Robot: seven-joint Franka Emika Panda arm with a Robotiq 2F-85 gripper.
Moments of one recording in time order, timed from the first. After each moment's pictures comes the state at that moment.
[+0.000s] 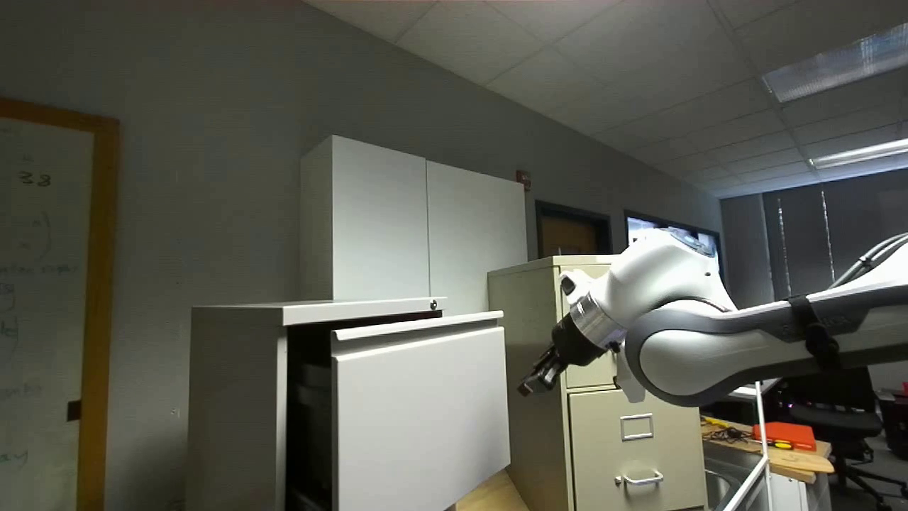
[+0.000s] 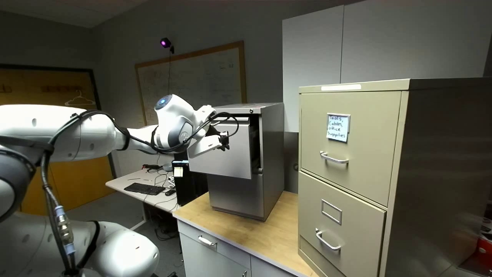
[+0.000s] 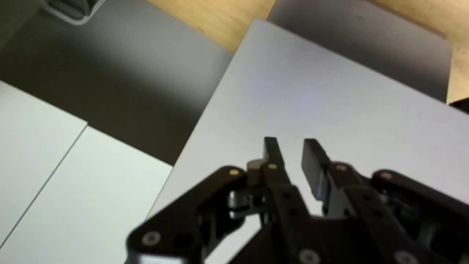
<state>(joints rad) 0.08 -0.84 -0.07 -2.65 -0.19 2.71 -0.35</state>
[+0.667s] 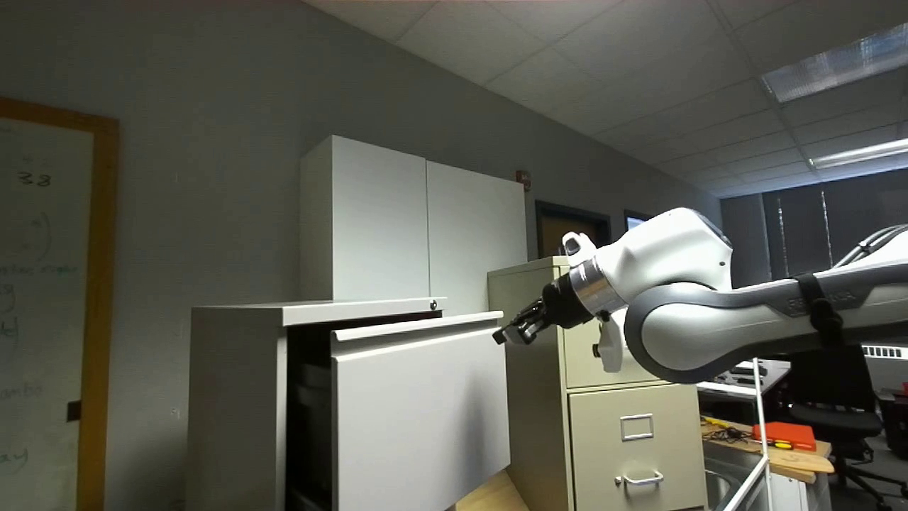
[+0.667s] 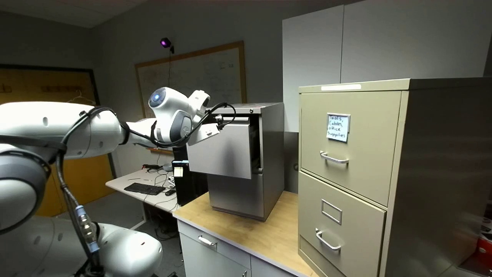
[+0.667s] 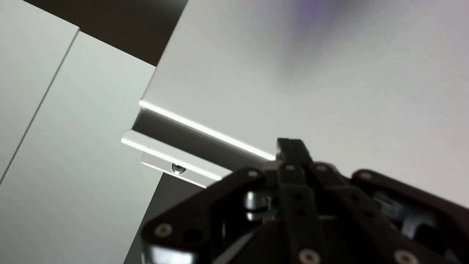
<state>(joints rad) 0.23 -0.84 -0.15 -2.59 -0.18 2.91 -0.35</state>
